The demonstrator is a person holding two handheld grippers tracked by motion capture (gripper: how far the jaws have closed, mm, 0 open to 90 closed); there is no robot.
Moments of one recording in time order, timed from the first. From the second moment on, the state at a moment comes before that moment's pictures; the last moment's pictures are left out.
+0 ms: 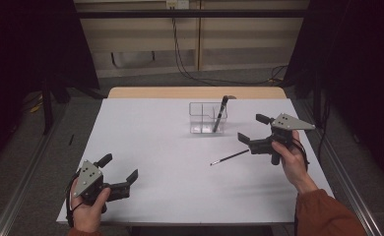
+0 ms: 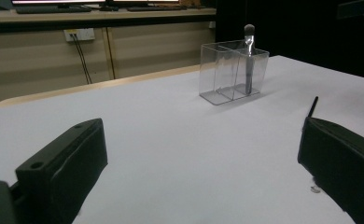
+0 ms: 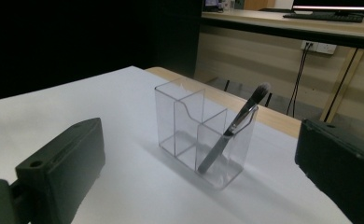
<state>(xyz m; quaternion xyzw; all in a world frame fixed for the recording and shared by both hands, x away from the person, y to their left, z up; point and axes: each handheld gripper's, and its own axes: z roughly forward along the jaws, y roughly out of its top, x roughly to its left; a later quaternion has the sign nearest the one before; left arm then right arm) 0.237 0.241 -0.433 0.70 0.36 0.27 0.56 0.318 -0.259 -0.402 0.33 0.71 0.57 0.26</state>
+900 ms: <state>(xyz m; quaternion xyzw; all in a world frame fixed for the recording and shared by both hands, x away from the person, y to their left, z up) 0.239 0.240 -0.434 0.70 0.35 0.27 0.56 0.364 -0.230 -0.395 0.31 0.79 0.49 0.19</state>
